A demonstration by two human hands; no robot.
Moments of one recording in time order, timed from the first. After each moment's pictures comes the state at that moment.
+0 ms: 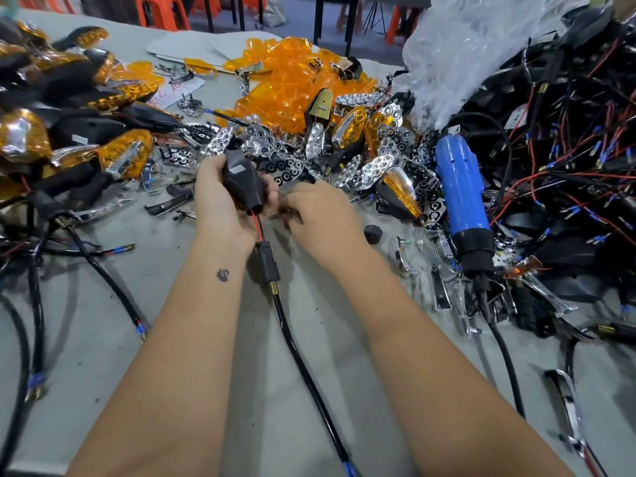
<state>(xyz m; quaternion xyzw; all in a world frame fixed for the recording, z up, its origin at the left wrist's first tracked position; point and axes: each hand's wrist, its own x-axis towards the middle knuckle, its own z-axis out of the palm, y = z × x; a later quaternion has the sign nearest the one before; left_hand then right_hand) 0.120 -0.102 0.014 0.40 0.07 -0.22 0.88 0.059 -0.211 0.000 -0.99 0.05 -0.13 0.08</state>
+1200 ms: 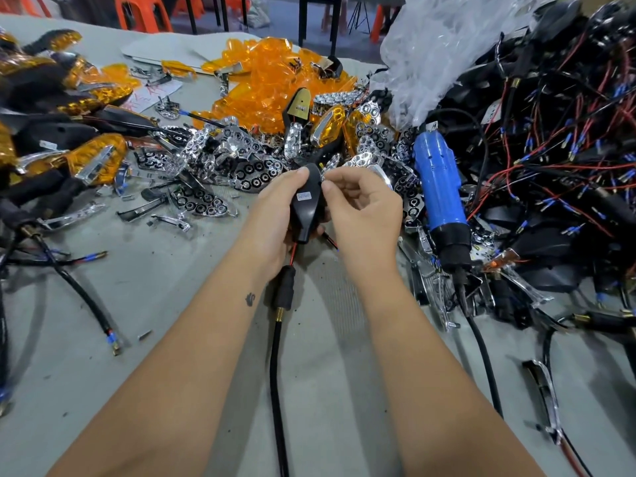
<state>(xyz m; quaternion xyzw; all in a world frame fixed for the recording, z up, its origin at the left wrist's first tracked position) 0.081 -0.149 0.000 0.51 -0.12 -0.30 0.80 0.009 -0.226 0.008 -0.68 0.17 -0.41 0.58</state>
